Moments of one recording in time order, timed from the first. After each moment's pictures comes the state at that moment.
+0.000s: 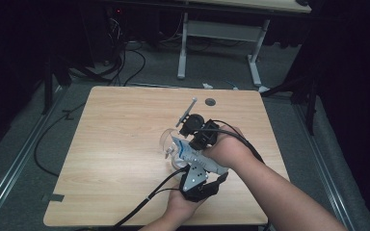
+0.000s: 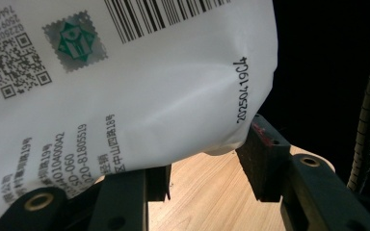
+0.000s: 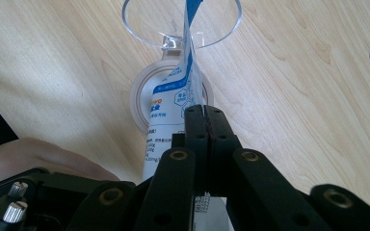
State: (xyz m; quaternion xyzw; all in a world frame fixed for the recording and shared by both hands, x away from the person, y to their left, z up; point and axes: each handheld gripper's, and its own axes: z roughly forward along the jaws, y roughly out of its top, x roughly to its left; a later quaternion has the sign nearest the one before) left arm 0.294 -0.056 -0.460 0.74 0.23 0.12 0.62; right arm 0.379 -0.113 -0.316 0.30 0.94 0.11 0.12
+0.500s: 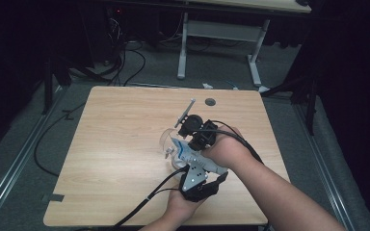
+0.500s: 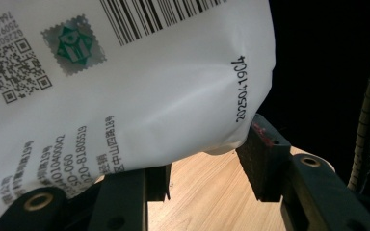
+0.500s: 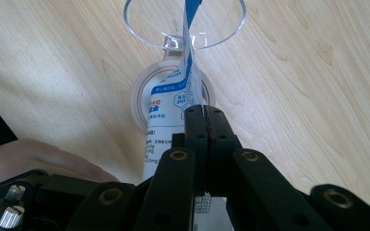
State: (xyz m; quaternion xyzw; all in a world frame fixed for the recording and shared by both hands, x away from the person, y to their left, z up) left arm 0.294 -0.055 -0.460 0.73 0.24 0.12 0.63; right arm 0.379 -0.110 -0.319 0.30 0.94 0.10 0.13
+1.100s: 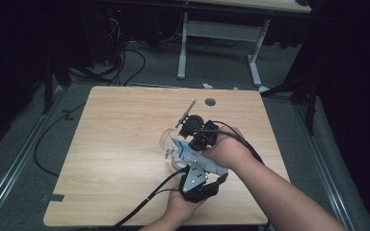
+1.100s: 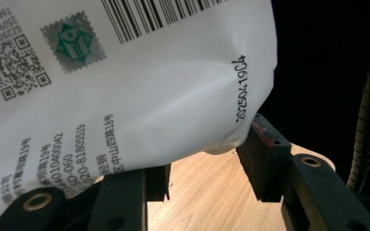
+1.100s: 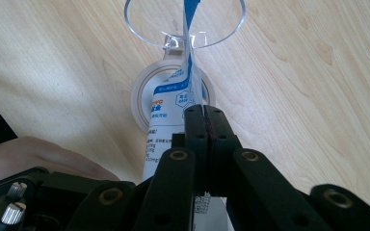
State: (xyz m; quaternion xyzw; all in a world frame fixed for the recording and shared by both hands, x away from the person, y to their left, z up) left arm 0.292 -0.055 -0.462 0.74 0.23 0.13 0.62; right arm 0.378 -0.113 -0.318 0.30 0.94 0.11 0.12
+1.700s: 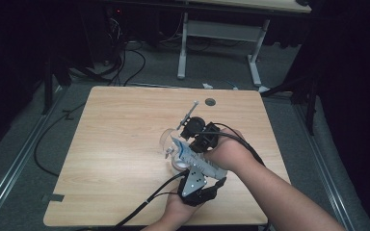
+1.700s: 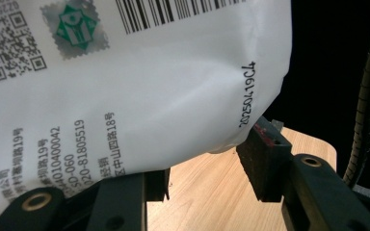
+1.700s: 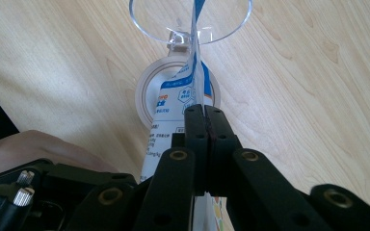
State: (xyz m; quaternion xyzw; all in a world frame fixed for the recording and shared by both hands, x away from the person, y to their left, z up) left arm 0.288 -0.052 -0.475 0.75 0.22 0.13 0.62; right arm 0.374 -0.116 -0.322 0.30 0.94 0.12 0.12
